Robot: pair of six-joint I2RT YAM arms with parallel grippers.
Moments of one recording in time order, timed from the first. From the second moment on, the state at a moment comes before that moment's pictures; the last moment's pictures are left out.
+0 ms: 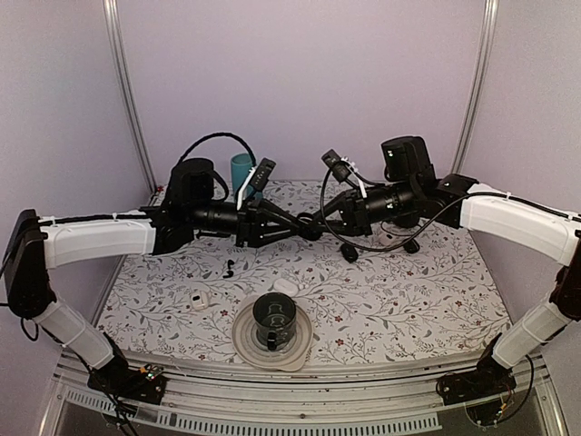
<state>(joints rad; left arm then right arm) -0.73 1.51 1.02 0.34 0.88 -0.27 0.74 1.50 1.28 -0.24 -0.79 0.10</state>
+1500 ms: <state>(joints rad) -0.79 1.51 0.95 0.78 0.67 -0.56 0.75 1.29 0.86 0.55 -0.58 0.43</state>
